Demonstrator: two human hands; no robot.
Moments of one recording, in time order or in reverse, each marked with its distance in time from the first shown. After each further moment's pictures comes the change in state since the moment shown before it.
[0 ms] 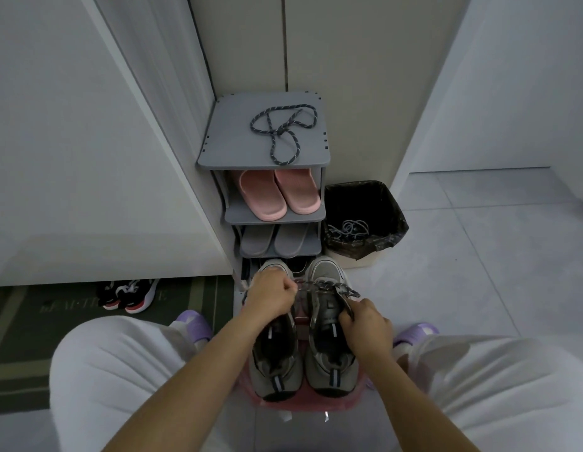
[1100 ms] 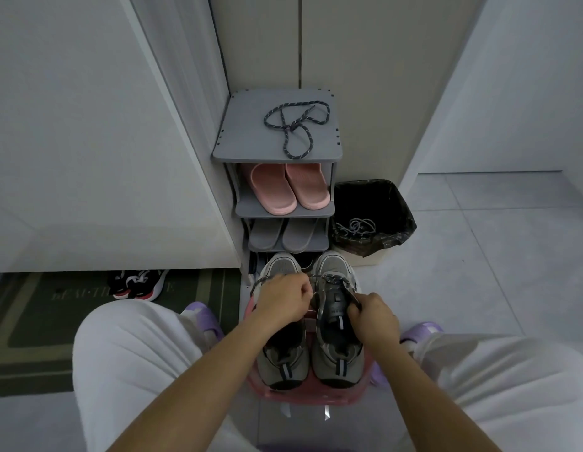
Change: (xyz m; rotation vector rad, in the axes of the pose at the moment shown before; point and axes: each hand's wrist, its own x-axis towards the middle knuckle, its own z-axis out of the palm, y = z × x) left_hand -0.022 -0.002 0.008 0.165 -0.037 0.143; right_hand 0.004 -0.001 -0.002 -0.007 -0.084 0.037
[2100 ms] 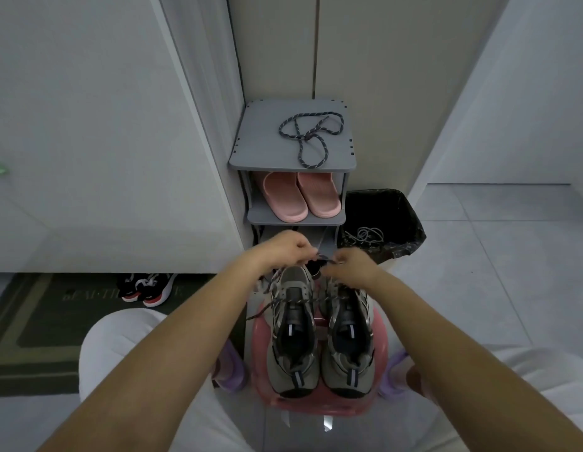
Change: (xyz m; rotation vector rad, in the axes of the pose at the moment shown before) left_hand 0.046 -0.009 -0.084 -0.401 -0.206 0.015; right_hand 0.039 -0.093 -0.063 0.268 -0.276 -0.145
